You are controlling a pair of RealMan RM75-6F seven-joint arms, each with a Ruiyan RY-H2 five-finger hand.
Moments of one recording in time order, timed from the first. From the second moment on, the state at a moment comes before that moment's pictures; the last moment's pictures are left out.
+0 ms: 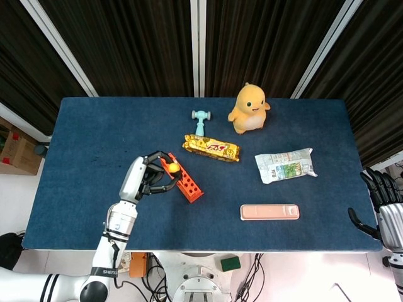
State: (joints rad) left arm -0.56 -1.58 -0.37 -2.18 1.00 1.38 0.13; right arm 0.05 -1.12 0.05 -1.44 -1.67 1.68 0.30
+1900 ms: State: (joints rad) left arm -0.57 -1.71 -0.28 -1.92 1.03 1.27 0.06; right arm 0.06 -1.12 0.05 -1.45 -1.66 1.66 0.31
